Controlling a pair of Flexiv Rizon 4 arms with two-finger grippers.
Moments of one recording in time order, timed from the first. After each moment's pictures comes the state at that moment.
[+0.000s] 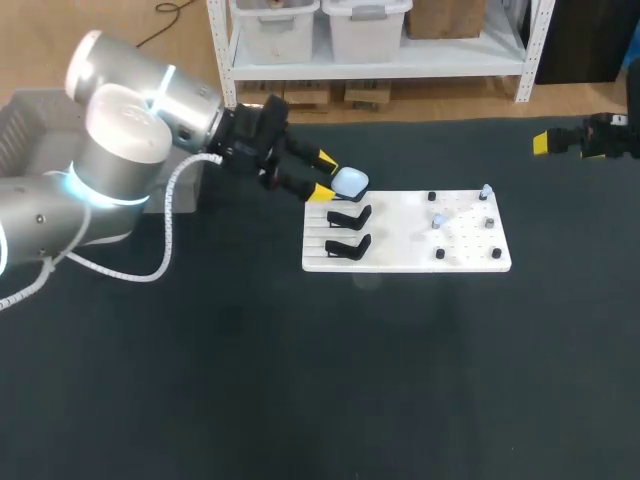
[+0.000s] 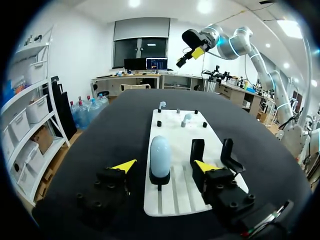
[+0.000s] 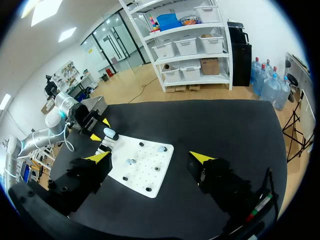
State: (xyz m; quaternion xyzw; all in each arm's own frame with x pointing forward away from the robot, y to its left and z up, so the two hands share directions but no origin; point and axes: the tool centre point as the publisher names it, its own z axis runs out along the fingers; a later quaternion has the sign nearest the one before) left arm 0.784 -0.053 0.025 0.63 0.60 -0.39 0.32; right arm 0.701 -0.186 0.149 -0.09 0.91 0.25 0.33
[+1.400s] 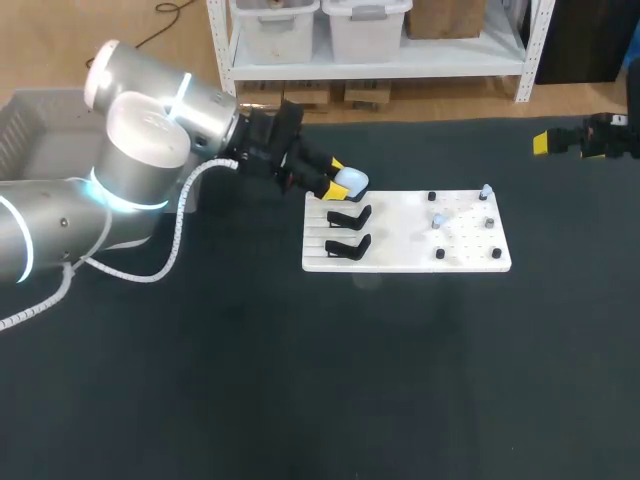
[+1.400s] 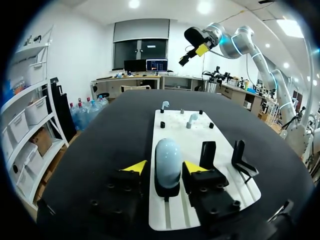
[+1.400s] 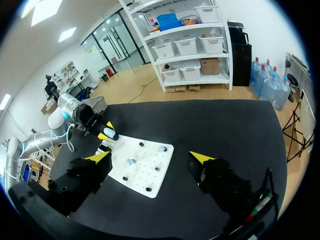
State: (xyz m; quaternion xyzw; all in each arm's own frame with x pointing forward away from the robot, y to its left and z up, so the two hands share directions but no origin) left arm 0.790 -0.073 0.013 0.62 0.59 -0.39 0.33; right arm 0.701 -0.186 0.149 -0.09 0.91 0.25 0.33
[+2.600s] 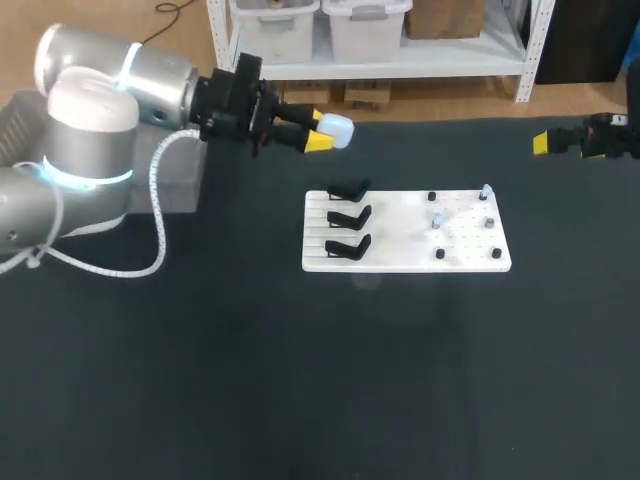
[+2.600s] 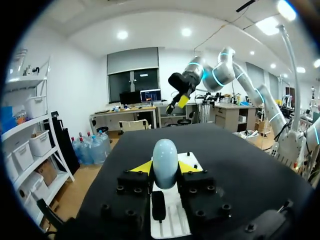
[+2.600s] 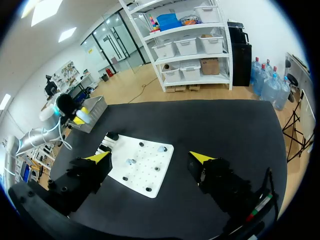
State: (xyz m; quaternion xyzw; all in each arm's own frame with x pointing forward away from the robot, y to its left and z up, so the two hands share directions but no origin) left arm 0.771 -0.053 0.131 0.60 0.51 -0.45 0.42; right arm 0.701 -0.186 0.149 -0.09 0.91 0.25 0.33
